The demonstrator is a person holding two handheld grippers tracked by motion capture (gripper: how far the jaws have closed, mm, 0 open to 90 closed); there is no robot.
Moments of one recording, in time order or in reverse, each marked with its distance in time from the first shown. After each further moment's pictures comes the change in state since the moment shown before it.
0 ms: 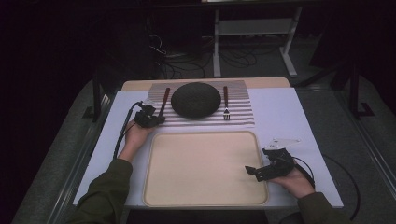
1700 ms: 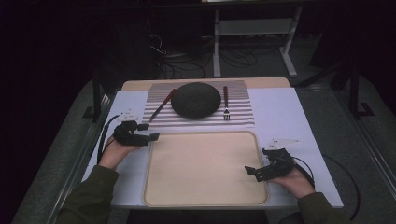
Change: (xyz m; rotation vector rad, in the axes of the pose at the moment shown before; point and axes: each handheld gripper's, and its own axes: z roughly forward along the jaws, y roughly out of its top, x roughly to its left) left arm -0.040 -0.042 -0.100 -0.144 -0.149 0.038; right arm 0.001 0.001 0.000 -0.001 0.007 -0.005
